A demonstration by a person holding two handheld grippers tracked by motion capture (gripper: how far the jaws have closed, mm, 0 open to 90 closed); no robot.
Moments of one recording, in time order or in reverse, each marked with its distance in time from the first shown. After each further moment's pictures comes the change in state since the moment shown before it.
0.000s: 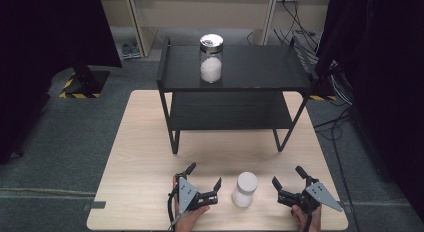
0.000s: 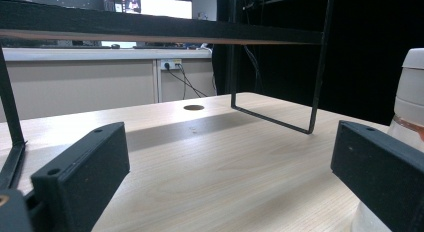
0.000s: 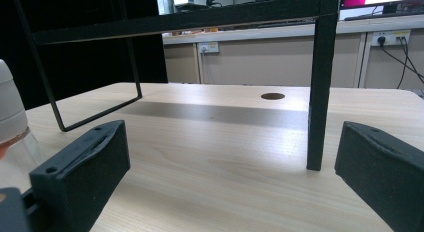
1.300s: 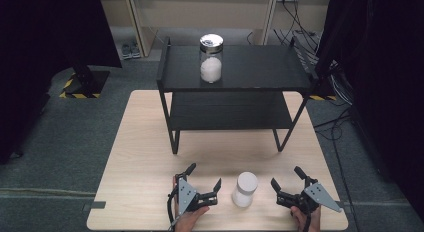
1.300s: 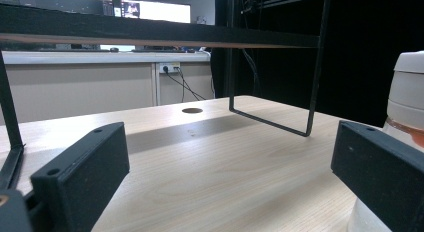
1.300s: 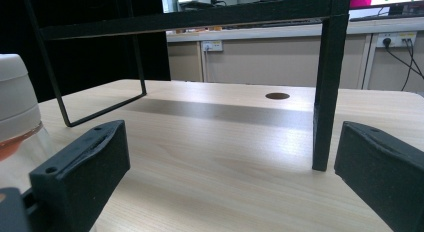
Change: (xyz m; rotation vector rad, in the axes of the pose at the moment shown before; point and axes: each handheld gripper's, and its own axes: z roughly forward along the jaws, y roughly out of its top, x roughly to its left) left arm 0.001 -0.002 -0.002 -0.014 -0.008 -0.004; right arm 0.002 0.001 -0.001 0.006 0.014 -0.018
